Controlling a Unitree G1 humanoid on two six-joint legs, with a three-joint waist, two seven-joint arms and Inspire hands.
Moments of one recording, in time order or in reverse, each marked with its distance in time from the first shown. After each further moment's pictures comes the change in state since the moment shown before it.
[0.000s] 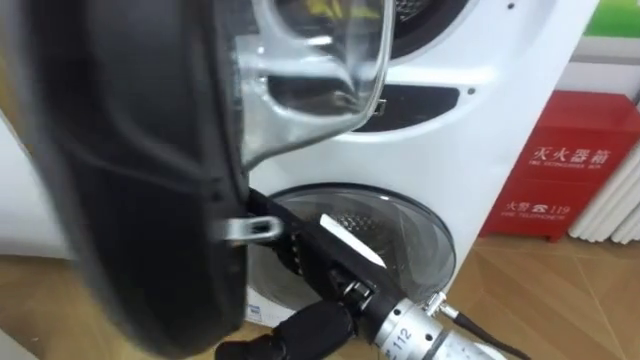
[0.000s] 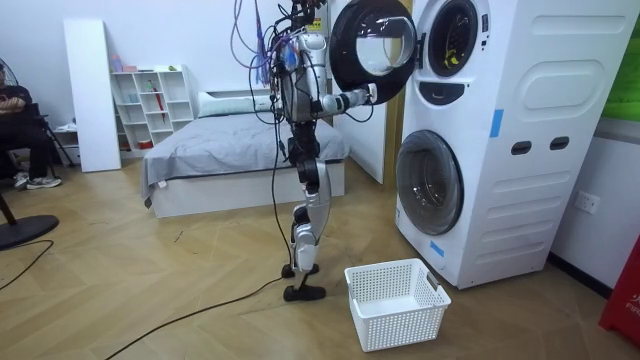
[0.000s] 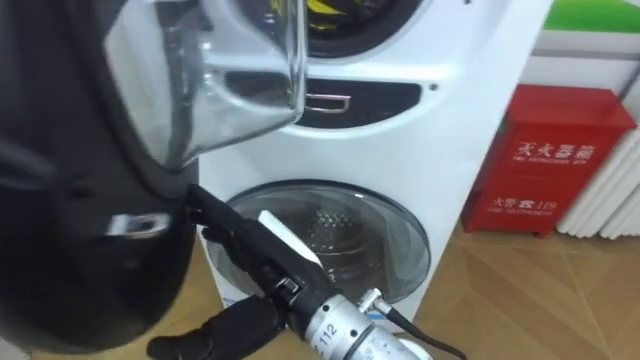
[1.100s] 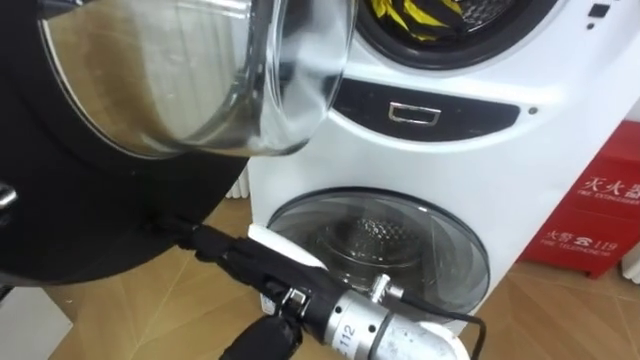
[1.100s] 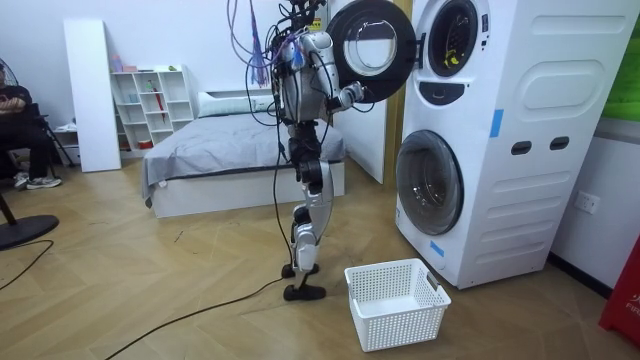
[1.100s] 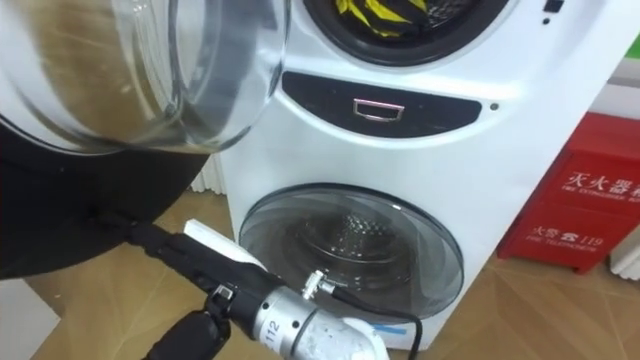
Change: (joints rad) left arm -0.009 0.015 -0.036 -0.028 0.012 0.047 -0.017; right arm -0.183 0.040 0.127 0.056 -0.154 0.076 0.017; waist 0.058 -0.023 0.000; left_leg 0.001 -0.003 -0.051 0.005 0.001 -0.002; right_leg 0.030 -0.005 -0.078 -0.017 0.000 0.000
